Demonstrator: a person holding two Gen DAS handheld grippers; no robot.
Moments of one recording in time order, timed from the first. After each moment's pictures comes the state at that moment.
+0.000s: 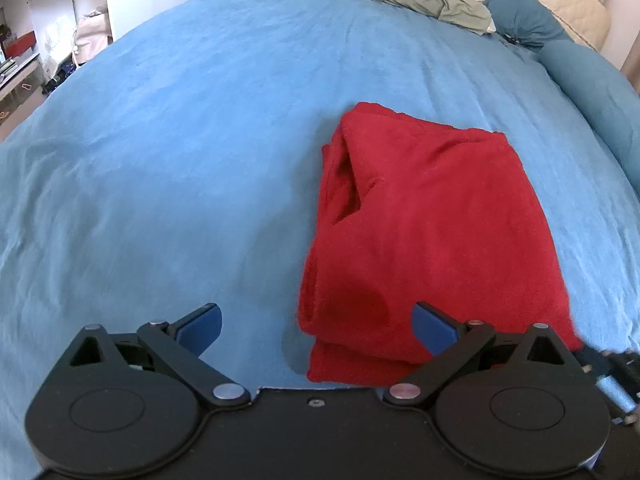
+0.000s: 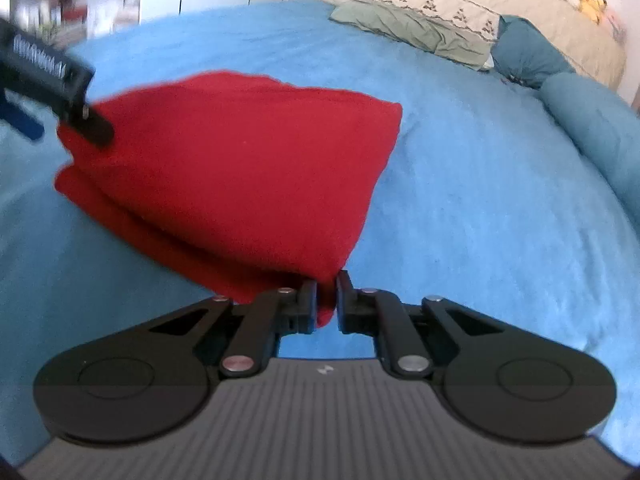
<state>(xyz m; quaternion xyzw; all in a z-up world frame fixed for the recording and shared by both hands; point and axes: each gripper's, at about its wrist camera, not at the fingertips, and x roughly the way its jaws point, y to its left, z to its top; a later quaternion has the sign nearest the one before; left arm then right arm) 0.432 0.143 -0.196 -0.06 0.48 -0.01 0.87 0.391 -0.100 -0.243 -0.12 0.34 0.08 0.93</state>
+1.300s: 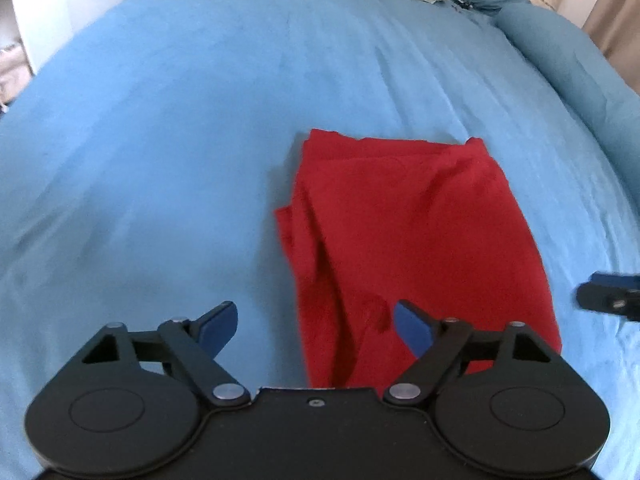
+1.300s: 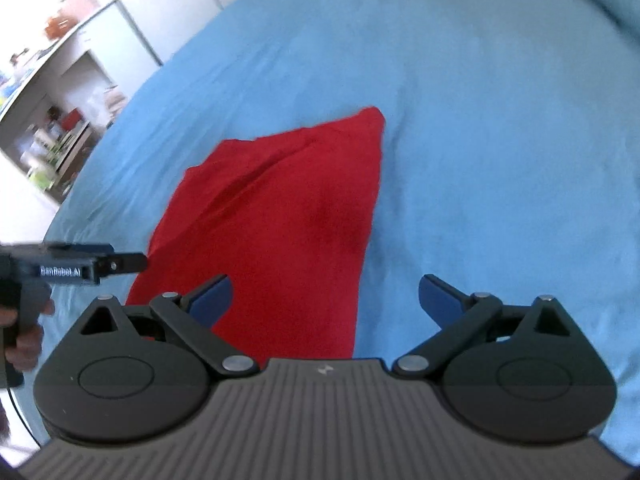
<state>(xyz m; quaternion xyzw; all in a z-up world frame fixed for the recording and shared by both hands) 0.536 0.132 -0.200 -0.04 0.51 -0.10 0.85 0.533 -0.178 -0.182 0.11 0.48 0.13 0.86</state>
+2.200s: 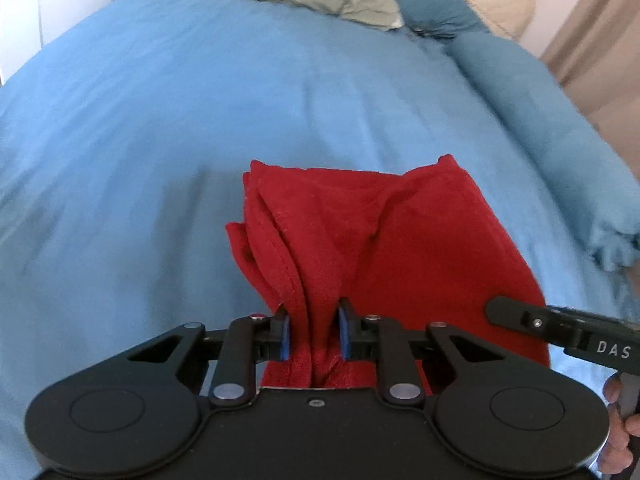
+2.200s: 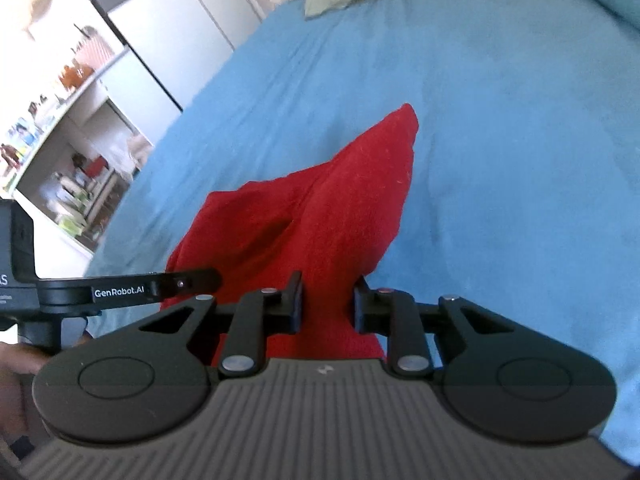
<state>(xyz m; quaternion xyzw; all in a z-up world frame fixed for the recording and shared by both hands) 0.505 0.079 -0.148 -0.09 0.48 -0.16 0.86 0.512 -0.181 -0.153 0.17 0.43 0.15 0.87</state>
